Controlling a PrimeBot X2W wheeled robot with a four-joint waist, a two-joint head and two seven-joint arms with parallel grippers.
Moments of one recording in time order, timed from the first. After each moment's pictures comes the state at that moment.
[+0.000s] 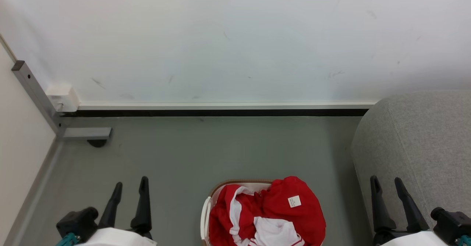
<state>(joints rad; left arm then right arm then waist) -0.05 0.08 -0.05 0.16 -0.43 -0.02 -0.16 -0.06 -0.04 0.06 0.20 0.49 0.13 -0.16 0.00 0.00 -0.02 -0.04</state>
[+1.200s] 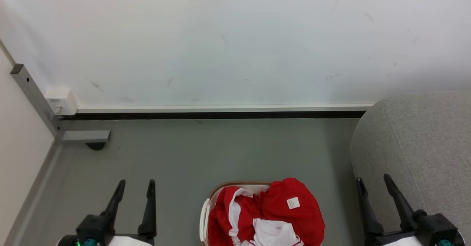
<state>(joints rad) -0.04 0.08 -0.05 0.17 -0.13 -0.02 -0.24 -0.06 -0.04 0.10 0.20 0.26 0.13 -0.24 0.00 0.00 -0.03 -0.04</state>
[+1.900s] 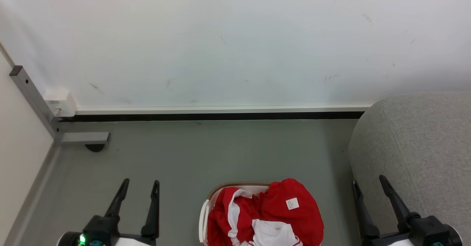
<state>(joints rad) -0.04 0.07 -0.04 0.17 -0.03 -0.03 -0.26 -0.06 -0.05 0.12 0.21 0.18 0.13 -0.26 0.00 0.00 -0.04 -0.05</state>
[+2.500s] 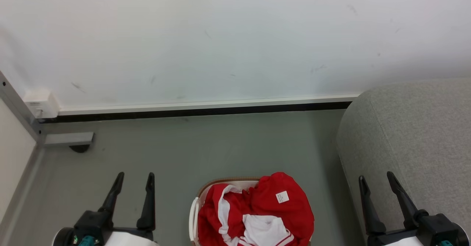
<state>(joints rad) -0.06 0.06 -0.01 0.17 -0.06 -0.05 -0.26 -0.06 -0.05 0.09 0.20 0.20 0.13 -0.26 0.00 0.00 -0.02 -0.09</state>
